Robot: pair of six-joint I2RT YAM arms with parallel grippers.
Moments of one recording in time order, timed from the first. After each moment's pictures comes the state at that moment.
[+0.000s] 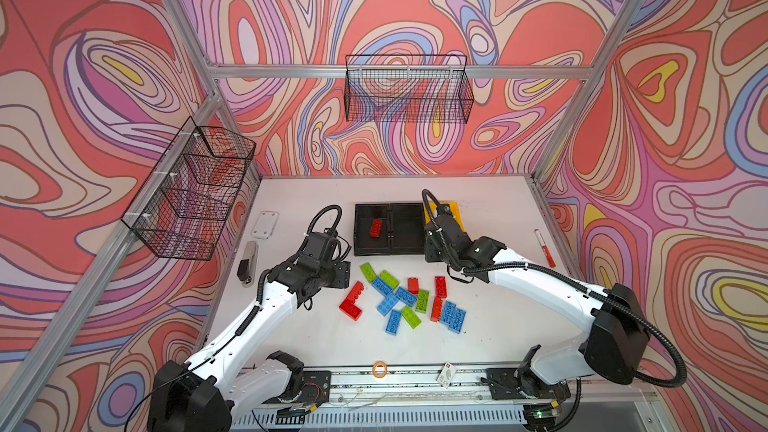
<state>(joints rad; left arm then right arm) -0.42 1.08 0.80 -0.69 -0.05 -0.32 0.68 1.47 1.13 -0.53 0.37 0.54</state>
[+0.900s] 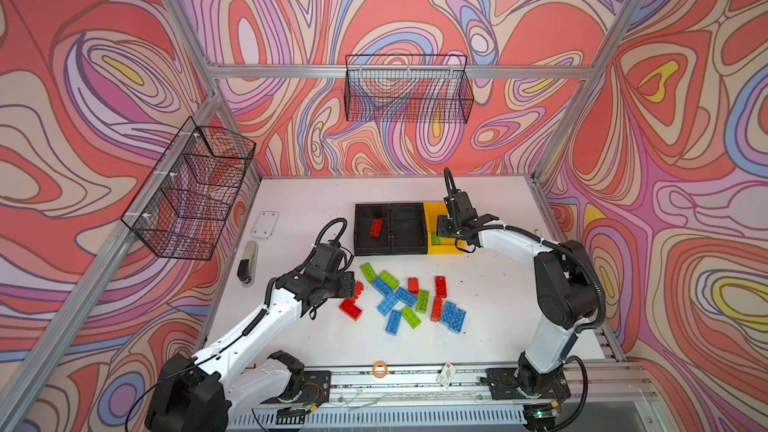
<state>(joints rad) -0.49 1.10 0.68 -0.60 -0.02 -0.45 0.39 1.81 1.24 -0.30 0.16 0.38</state>
